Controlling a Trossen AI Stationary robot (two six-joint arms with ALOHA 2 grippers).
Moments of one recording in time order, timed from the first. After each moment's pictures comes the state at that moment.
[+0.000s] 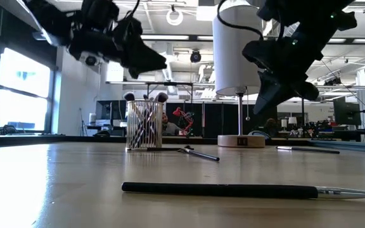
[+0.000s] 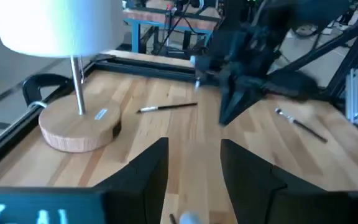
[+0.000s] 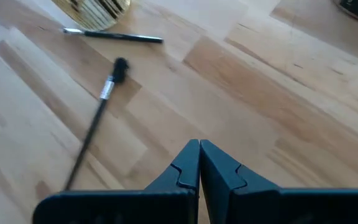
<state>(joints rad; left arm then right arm) 0.39 1.30 0.61 0.51 0.36 -0.03 0.09 1.38 0.74 -0.36 0.36 0.96</state>
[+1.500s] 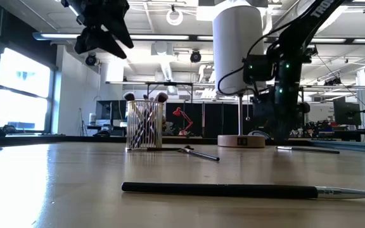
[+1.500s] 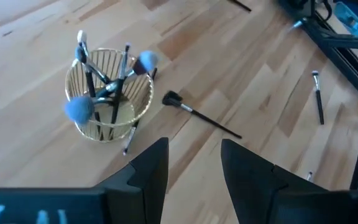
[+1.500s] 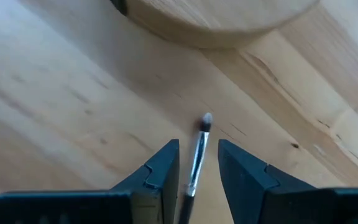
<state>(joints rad) -0.05 1.14 0.98 -0.59 -0.20 -0.80 -0.54 1.57 0.80 -0.59 0.21 0.33</state>
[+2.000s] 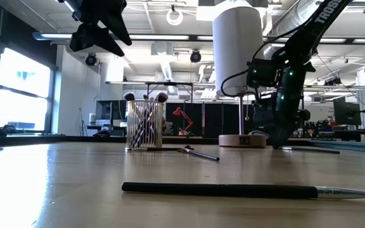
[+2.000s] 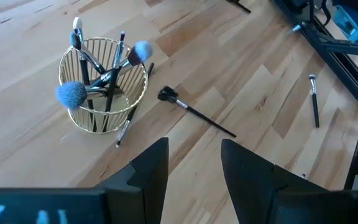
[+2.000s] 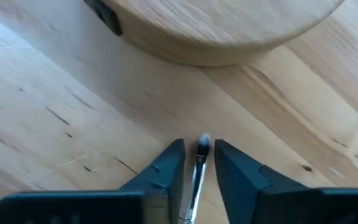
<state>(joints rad) -0.11 1.14 0.98 -0.60 -0.26 -0.89 -0.57 1.60 0.70 -0.42 0.20 0.31</state>
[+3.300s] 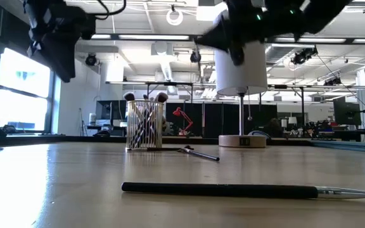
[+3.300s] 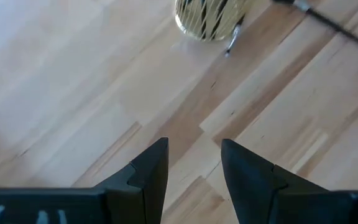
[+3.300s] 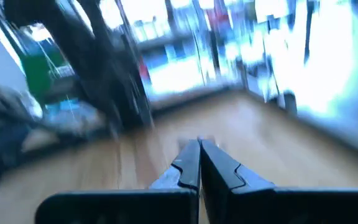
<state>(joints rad) -0.10 1.06 0.91 -1.03 -0.24 -0.88 -0.12 1.40 0.72 0.58 0.10 0.25</state>
